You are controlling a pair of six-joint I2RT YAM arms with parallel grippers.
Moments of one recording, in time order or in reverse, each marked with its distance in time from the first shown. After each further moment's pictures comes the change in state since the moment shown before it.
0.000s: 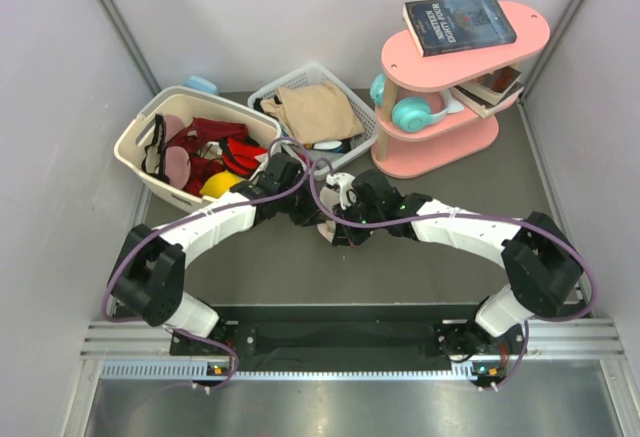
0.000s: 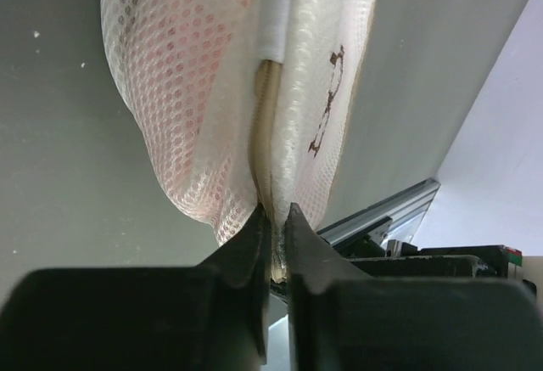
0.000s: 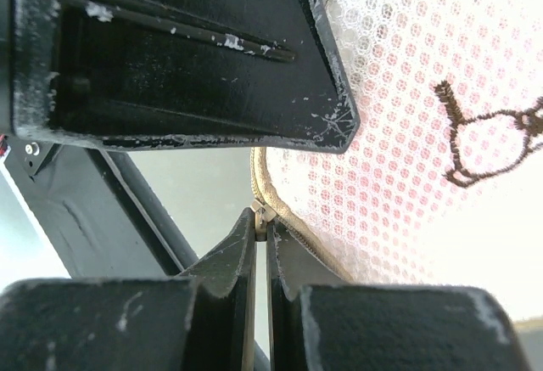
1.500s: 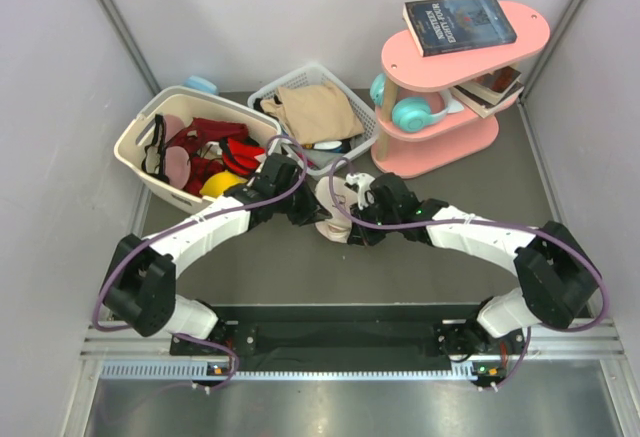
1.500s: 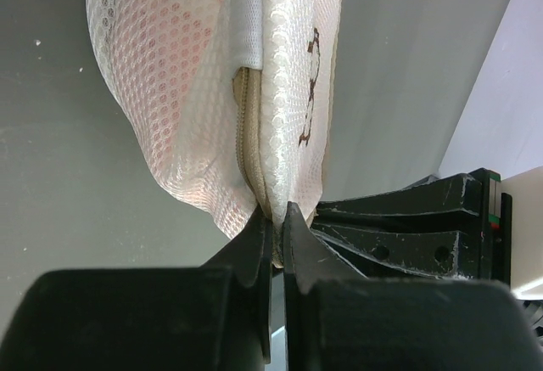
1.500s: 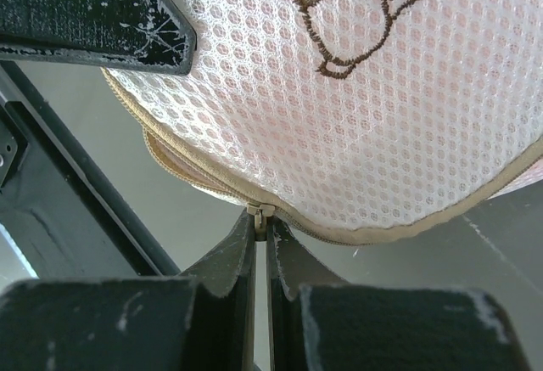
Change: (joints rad) left arm -0.001 -0.064 -0.017 0.007 -0.020 0.033; right arm -0.082 -0.087 -0.125 0.038 0.033 0.011
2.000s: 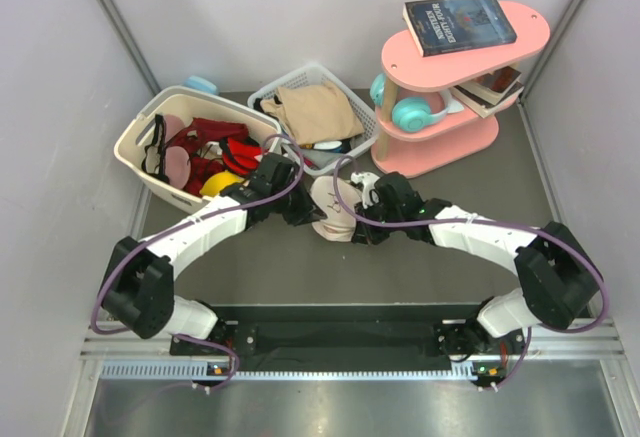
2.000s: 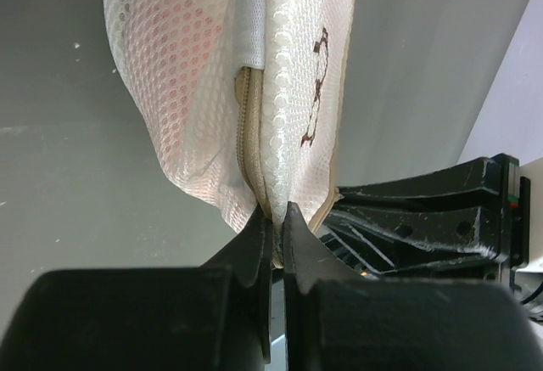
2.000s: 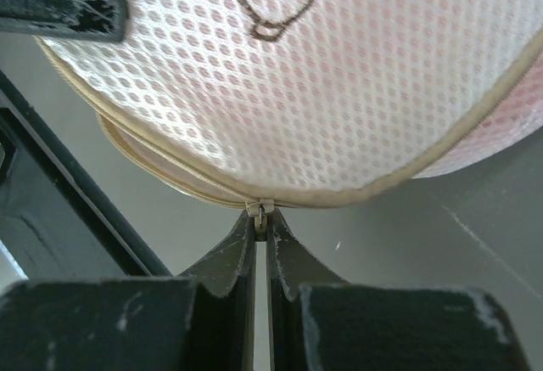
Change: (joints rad) left arm 0.021 -0.013 0.000 -0.035 -0.010 0.037; right arm -0.029 -0.005 -0.014 0.001 0.001 0.000
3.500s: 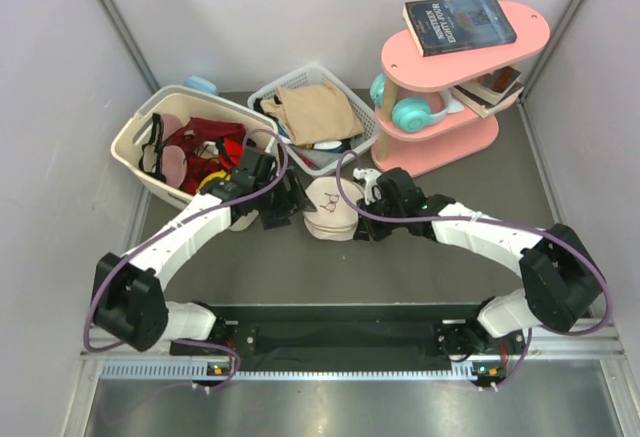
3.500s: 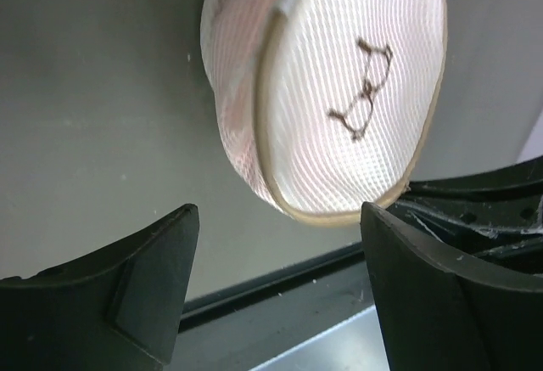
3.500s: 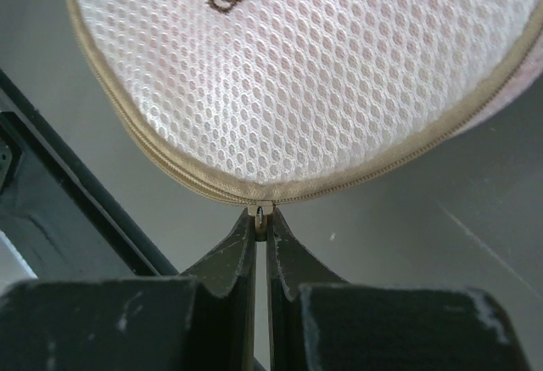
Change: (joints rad) left arm 0.098 -0.048 0.080 -0.217 -0.053 0.171; right arm -0.024 -0.022 0.021 -0.061 0.000 0.000
